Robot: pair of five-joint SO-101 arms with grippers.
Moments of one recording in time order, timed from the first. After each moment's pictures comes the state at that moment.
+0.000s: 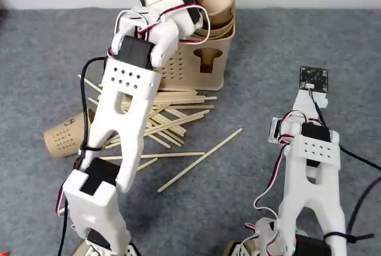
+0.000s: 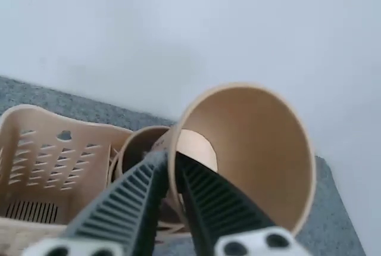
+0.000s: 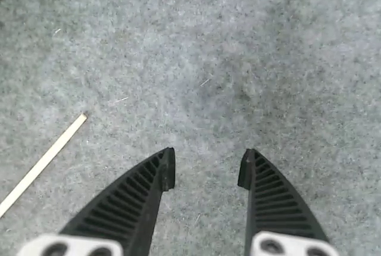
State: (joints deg) left arm 17.2 18.5 -40.5 58.3 43.6; right arm 11.9 -25.1 46.1 51.0 1.7
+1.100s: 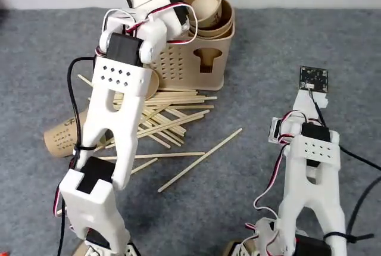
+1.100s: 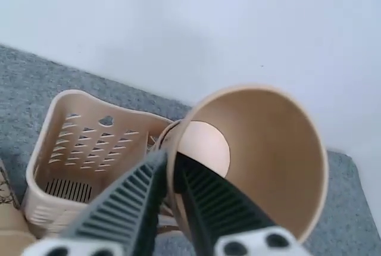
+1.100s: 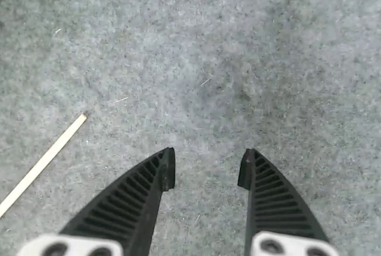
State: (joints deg) left arm 13.8 18.5 -41.4 64.1 43.7; right arm 11.9 -25.1 46.1 51.0 1.7
